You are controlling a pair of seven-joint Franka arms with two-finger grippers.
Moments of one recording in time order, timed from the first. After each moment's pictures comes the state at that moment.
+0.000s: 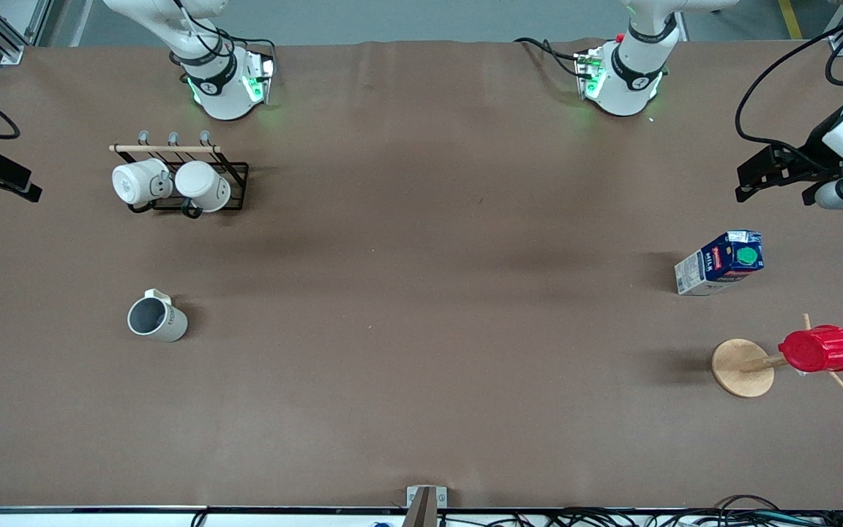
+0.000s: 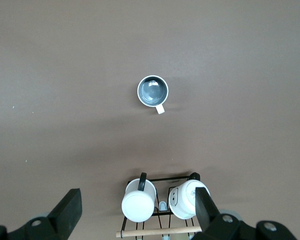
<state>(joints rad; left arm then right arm) -0.03 -0.03 -0.05 -1.63 -0.01 1.62 -0.01 -0.05 0.03 -0.03 -1.47 0.02 1.47 0.03</state>
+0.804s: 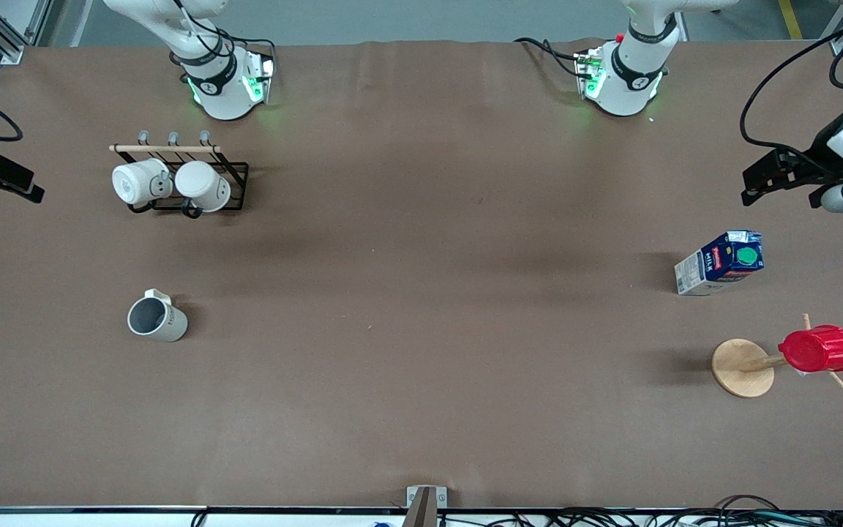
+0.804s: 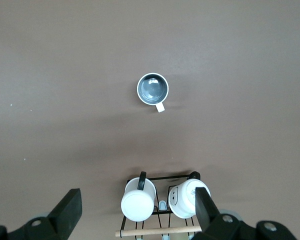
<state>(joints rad) -0.01 -0.02 -0.05 -1.63 0.01 1.64 -0.01 -0.05 0.05 -0.03 -1.49 0.02 1.48 0.02</state>
